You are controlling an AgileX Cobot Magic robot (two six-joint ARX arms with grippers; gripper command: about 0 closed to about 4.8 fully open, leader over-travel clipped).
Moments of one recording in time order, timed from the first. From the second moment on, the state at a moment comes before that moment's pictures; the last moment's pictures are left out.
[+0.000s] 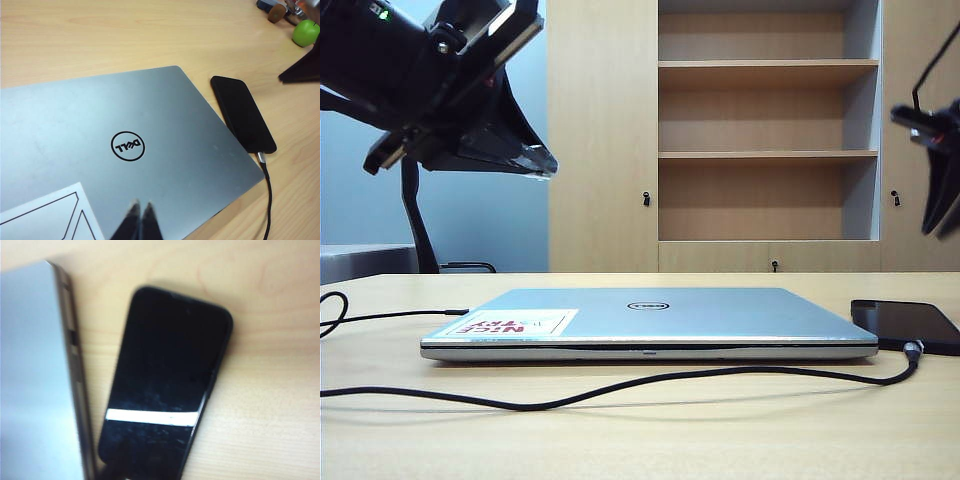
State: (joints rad) left arm -0.61 1.14 0.55 0.23 0.12 -0.30; right arm -0.10 1.64 1.30 -0.83 -0.36 0.10
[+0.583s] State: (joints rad) left arm -0.58 0.91 0.55 -0.06 0.12 -0.24; right arm 0.03 1.13 1.08 -0.66 -0.26 0.09
